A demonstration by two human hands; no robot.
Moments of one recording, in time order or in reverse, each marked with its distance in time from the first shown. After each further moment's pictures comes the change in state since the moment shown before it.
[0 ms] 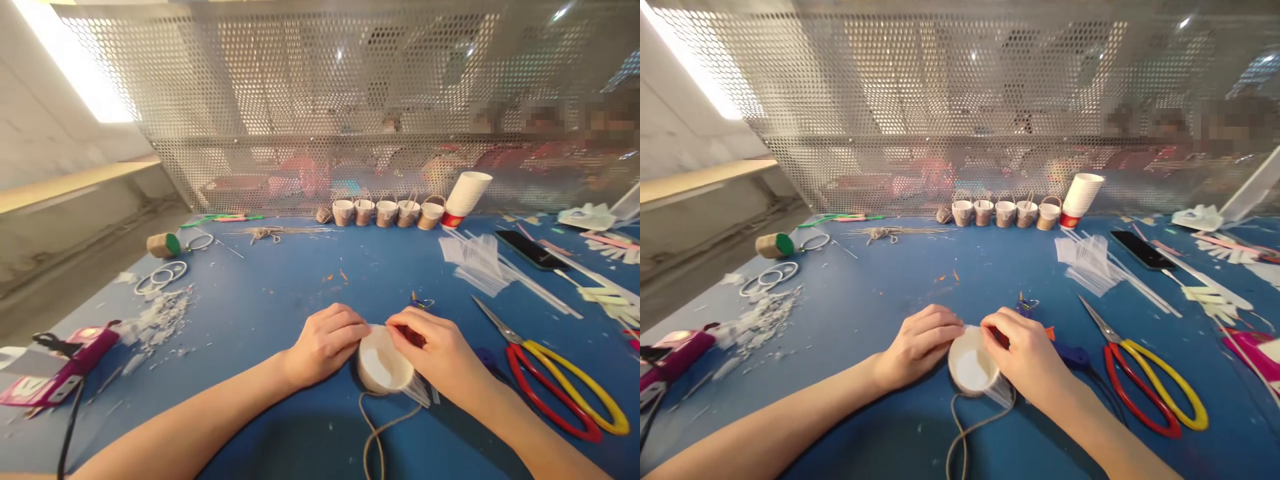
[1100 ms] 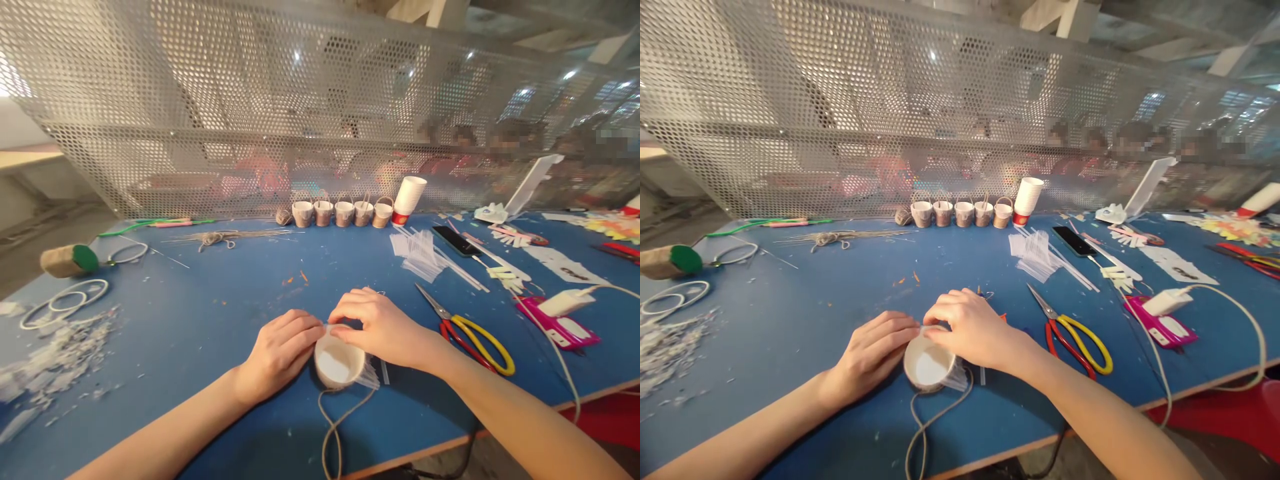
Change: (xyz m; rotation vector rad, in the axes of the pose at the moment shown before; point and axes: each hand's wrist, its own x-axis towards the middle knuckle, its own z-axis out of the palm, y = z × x) left_hand -0.001 -0.003 -0.003 0.068 0.029 0.100; right_hand 0.036 -0.015 -0.020 -0.116 -0.332 -0.041
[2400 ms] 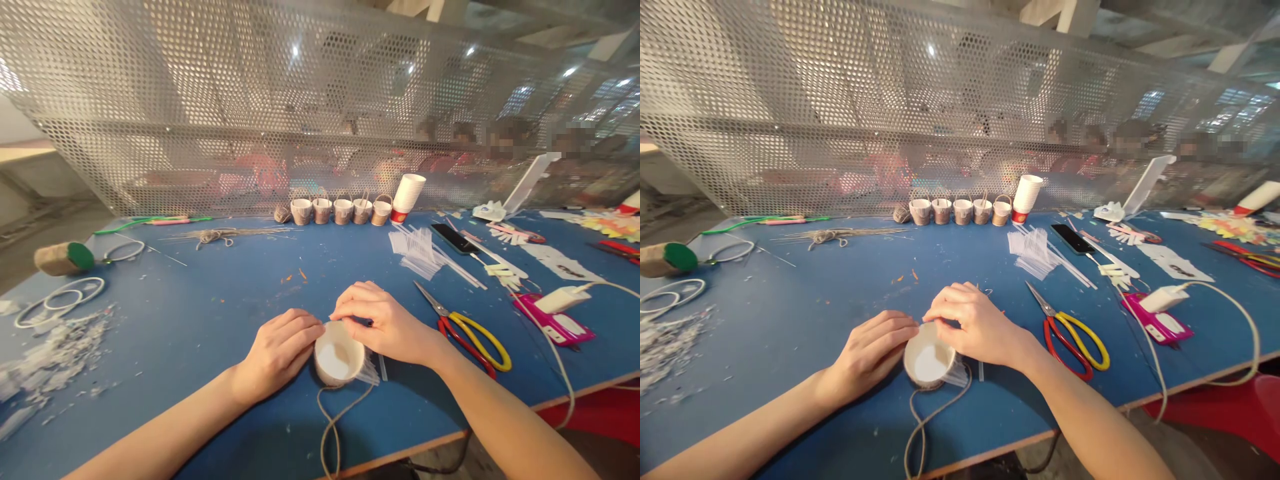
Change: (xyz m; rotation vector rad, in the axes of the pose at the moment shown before) left_hand 0.000 0.003 -0.001 -0.002 -0.029 -0.003; right_hand -0.012 0.012 0.001 0.070 0.133 -0.159
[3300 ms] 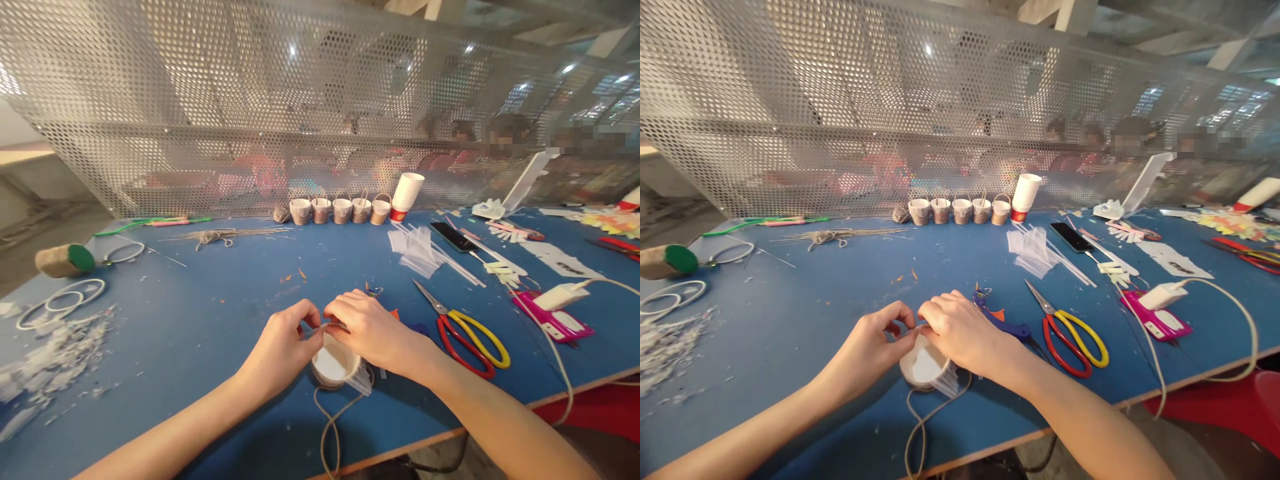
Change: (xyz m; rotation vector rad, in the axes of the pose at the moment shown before) left_hand 0.040 0.031 -0.011 -0.268 -0.176 -0.926; right_hand 0.010 -0.008 0.022 -0.284 -0.109 0.063
